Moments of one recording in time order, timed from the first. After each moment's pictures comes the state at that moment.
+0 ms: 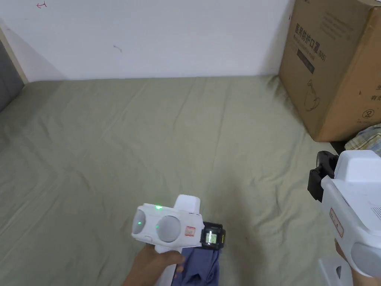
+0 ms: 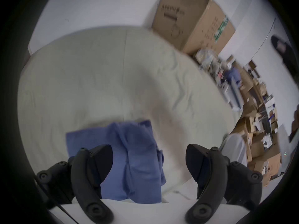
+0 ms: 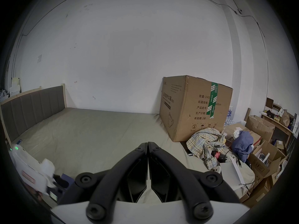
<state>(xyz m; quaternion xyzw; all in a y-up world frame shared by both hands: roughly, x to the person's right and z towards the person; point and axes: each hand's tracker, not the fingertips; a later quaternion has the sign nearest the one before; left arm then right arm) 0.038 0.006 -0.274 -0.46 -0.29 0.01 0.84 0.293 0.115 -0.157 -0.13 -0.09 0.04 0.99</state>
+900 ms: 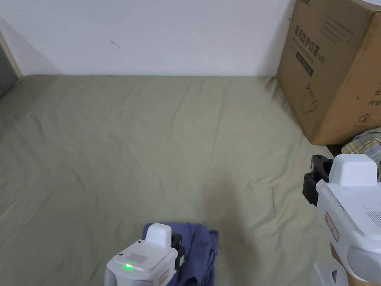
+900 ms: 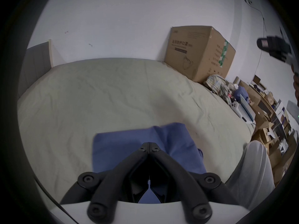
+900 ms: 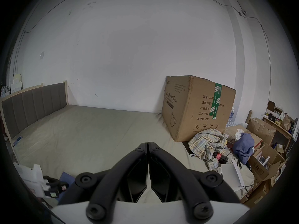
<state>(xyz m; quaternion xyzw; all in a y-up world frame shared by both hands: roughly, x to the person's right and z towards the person) 0.004 -0.076 -0.234 -0.35 -0.24 0.01 0.91 0.292 0.111 -0.168 -0.14 -0.08 0.05 0.98</state>
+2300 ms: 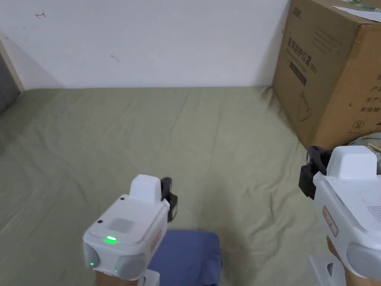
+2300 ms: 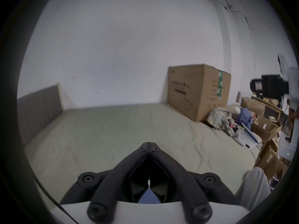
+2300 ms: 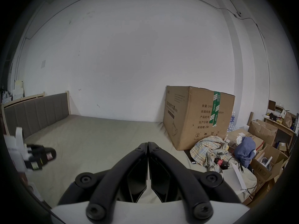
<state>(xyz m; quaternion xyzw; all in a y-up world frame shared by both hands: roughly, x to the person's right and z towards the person) -0.019 0.074 -0.239 -0.14 -0.19 -0.02 0.97 0.277 0.150 -0.149 -0.10 -0.07 0.04 0.99</state>
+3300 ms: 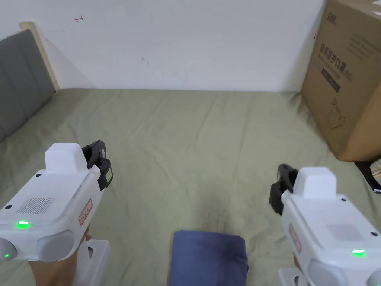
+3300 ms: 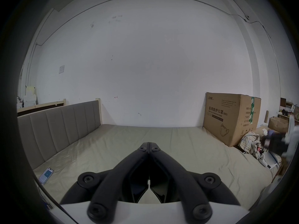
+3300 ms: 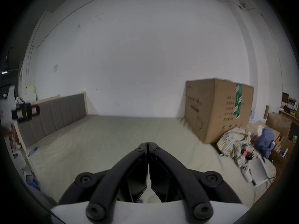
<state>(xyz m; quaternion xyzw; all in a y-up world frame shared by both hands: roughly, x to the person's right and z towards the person) -0.150 0.129 -0.233 -0.06 -0.04 0.00 1.00 0.197 0.093 -0.181 -0.12 0.01 0.01 0.99</state>
